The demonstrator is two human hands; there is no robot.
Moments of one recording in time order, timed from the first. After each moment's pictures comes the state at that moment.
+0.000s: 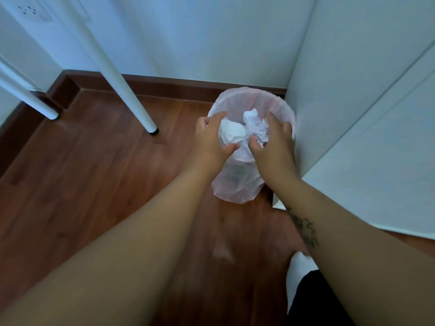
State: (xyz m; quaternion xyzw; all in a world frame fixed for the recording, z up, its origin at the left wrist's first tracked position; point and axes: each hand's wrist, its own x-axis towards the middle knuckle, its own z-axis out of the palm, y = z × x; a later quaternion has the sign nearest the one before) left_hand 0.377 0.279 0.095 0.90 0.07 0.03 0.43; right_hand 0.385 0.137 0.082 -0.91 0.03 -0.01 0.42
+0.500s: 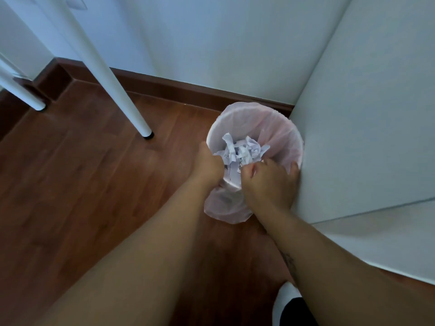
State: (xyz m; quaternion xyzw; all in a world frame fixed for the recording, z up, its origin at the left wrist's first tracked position) left_hand 0.425 0.283 0.065 0.78 0.31 -0.11 0.54; right_hand 0.410 0.153 0.047 -0.99 0.02 -0.01 0.12
